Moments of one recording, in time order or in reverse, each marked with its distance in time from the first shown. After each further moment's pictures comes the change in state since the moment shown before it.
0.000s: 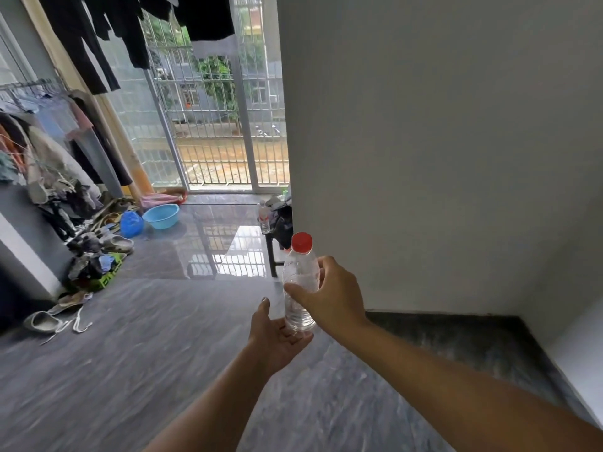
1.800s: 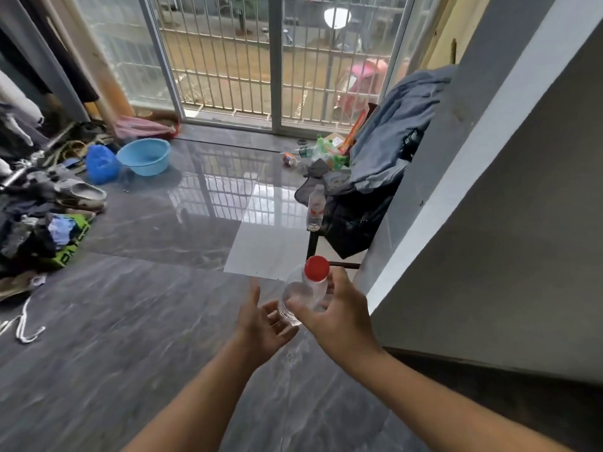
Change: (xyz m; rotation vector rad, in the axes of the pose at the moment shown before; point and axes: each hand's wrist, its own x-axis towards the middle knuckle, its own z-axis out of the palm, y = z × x) left_hand 0.535 0.469 -0.147 0.012 0.099 -0.069; right_hand 0.516 0.070 0.474 0.058 -0.140 0.089
